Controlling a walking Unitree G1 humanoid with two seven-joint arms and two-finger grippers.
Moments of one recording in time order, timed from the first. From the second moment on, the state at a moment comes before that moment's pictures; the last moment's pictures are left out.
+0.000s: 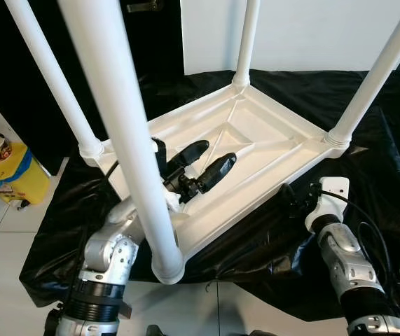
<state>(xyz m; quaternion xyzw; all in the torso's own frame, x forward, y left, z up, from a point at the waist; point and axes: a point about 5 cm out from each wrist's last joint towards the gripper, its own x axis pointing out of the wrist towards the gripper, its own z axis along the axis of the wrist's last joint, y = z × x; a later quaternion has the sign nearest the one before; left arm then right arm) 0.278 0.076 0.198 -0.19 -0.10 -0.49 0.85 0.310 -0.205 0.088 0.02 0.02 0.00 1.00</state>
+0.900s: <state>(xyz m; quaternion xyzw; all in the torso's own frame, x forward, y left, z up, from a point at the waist) 0.250 -0.046 0.204 -0.16 -0.09 -0.59 0.78 0.354 -0.154 0.092 0.02 0.03 0.06 1.00</state>
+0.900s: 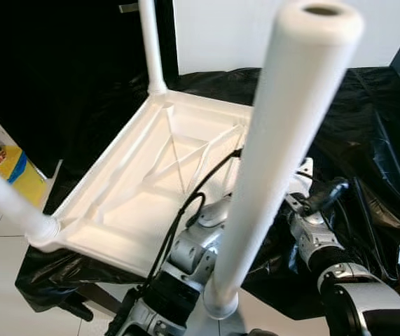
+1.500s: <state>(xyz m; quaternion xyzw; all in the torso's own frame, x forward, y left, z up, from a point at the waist) 0.261 0.002 0.175 -0.10 -0.07 -0.54 0.84 0.331 -0.184 0.080 -0.02 -0.01 0.04 1.00</state>
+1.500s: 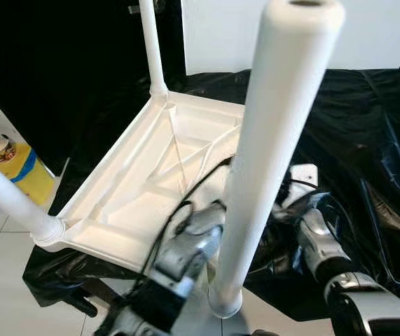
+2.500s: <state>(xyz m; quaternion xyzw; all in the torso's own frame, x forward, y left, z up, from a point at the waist) 0.235 0.135 0.149 0.25 0.02 -0.59 0.77 0.231 -0.196 0.116 -0.09 -0.05 0.34 0.94</state>
